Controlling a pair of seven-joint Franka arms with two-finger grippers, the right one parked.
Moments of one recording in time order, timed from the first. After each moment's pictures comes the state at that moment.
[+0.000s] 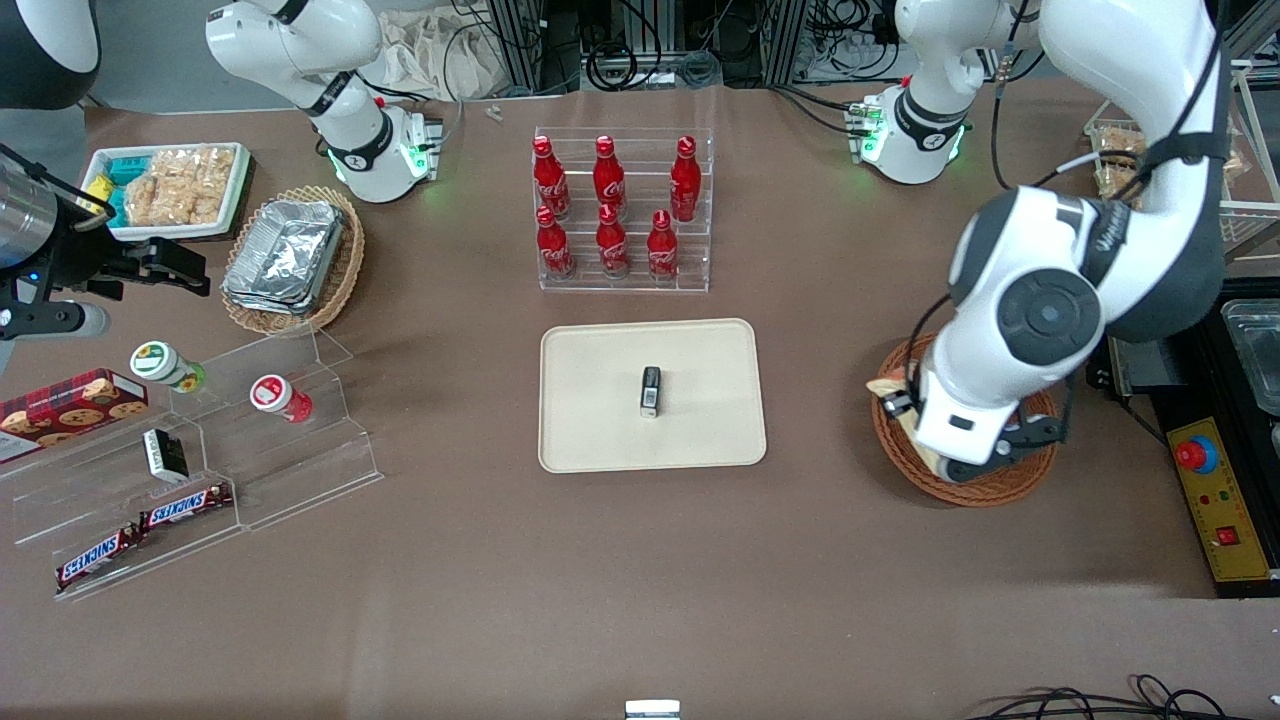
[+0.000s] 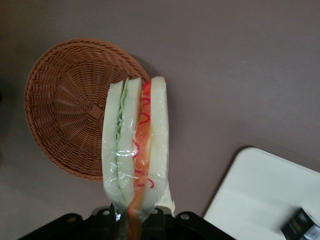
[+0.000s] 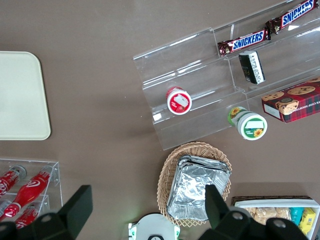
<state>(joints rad) -0.05 0.40 -0.28 -1.51 0.17 1.73 -0.78</state>
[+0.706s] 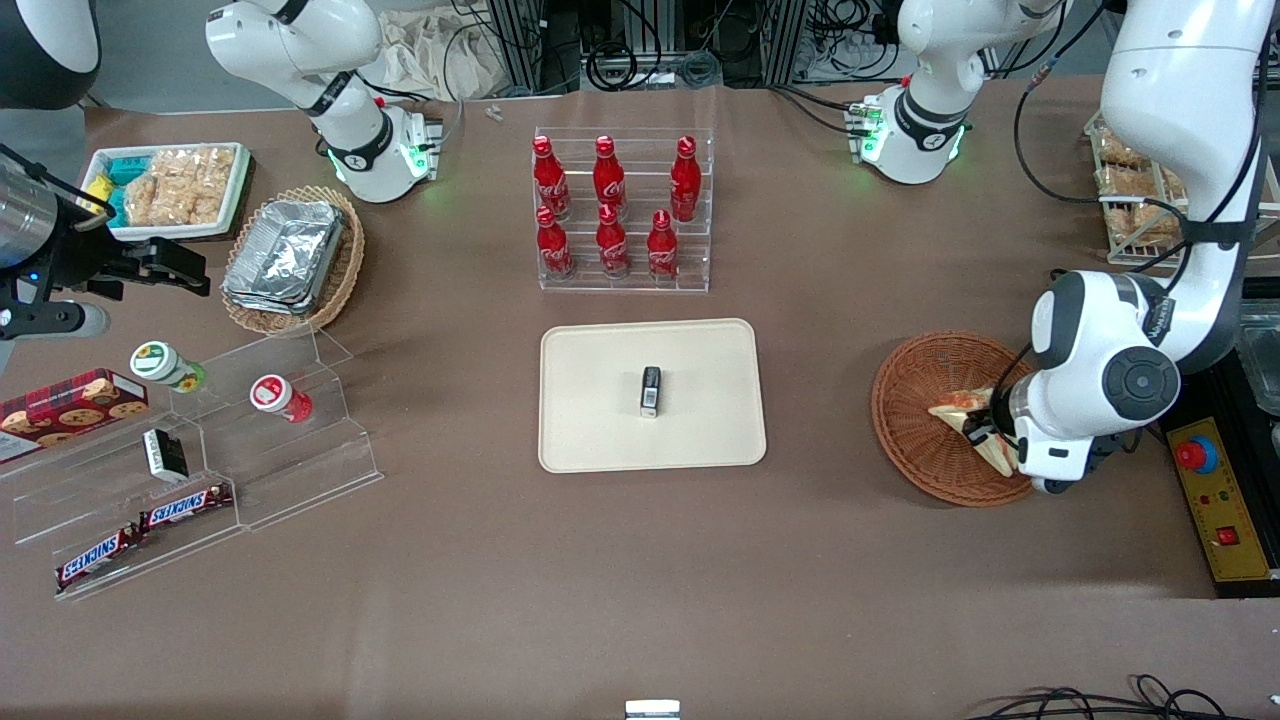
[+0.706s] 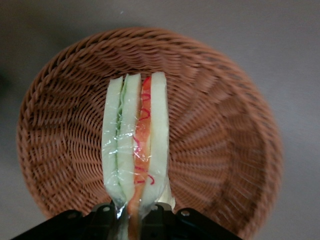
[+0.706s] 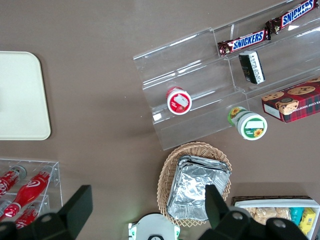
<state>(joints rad) 0.23 0.42 -0.28 -1.93 0.18 2.17 -0.79</state>
